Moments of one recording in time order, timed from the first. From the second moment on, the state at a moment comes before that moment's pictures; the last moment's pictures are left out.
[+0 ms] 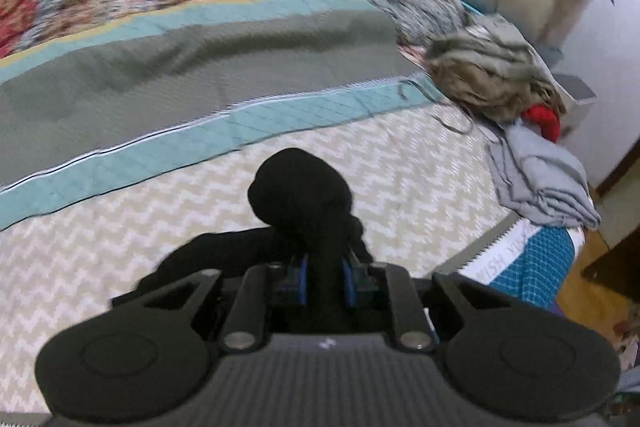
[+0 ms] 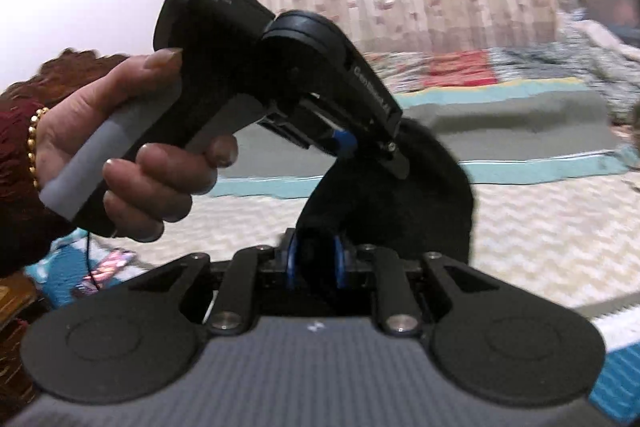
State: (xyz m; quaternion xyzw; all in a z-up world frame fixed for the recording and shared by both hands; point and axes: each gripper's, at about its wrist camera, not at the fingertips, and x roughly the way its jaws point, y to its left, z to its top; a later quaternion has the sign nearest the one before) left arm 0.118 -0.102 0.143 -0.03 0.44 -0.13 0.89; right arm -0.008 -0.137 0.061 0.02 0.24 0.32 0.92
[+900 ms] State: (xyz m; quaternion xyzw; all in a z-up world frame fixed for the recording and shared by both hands) left arm 0.107 0.007 0.023 -0.05 0.46 0.02 0.89; right arm 0.033 -0.134 0.032 0.11 0.34 0.30 0.88
